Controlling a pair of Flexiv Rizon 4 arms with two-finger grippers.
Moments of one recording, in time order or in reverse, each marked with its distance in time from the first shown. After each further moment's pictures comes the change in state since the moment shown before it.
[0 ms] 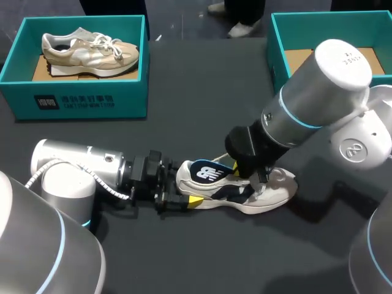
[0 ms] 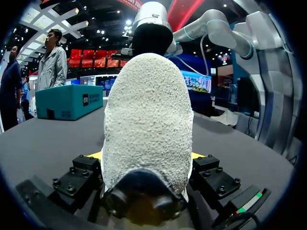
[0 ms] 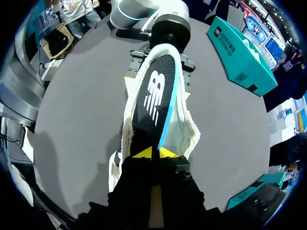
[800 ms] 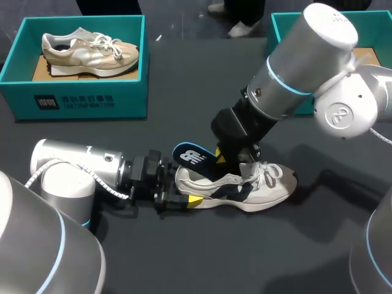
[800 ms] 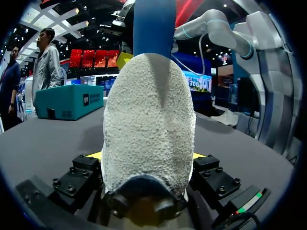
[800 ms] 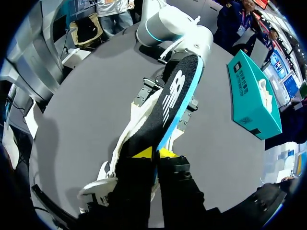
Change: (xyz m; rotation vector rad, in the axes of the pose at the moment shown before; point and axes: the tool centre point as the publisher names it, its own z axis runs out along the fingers) left arm -0.001 0.000 -0.001 0.000 -0.002 0.000; right arm -0.022 0.053 -0.016 -0.090 0.109 -0.260
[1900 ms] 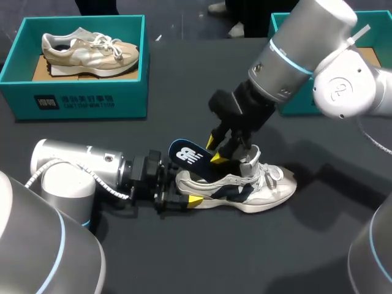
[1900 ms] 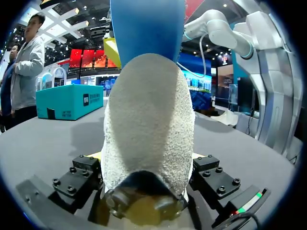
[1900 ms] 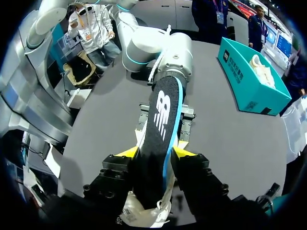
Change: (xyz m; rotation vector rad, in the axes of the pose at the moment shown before) left arm 0.000 0.000 0.000 0.000 0.000 0.000; right arm -0.003 0.025 -0.015 -0.176 0.128 0.309
